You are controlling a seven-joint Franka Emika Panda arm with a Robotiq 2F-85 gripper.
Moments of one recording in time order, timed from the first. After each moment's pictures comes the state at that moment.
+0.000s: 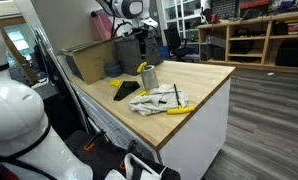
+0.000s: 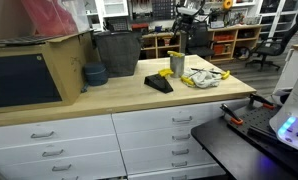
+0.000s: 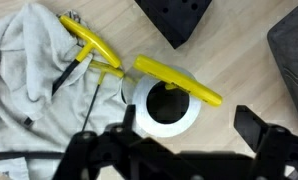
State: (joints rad) arm 0.04 0.22 -0.08 -1.93 0.39 2.22 0.67
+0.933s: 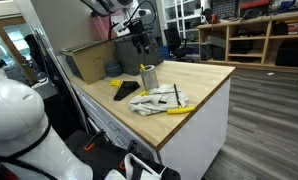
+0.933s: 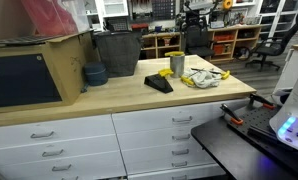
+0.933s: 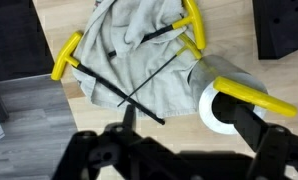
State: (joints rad) arm 0.05 0.11 -0.04 -1.96 -0.09 2.05 0.54
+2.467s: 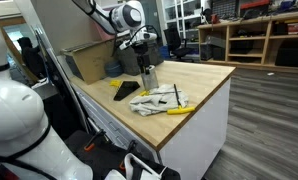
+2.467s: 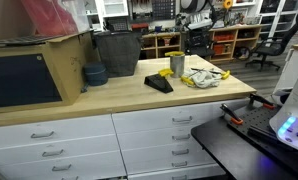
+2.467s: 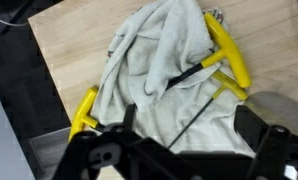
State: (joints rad) arm 0.03 0.23 -0.06 -2.04 -0.06 2.05 0.69
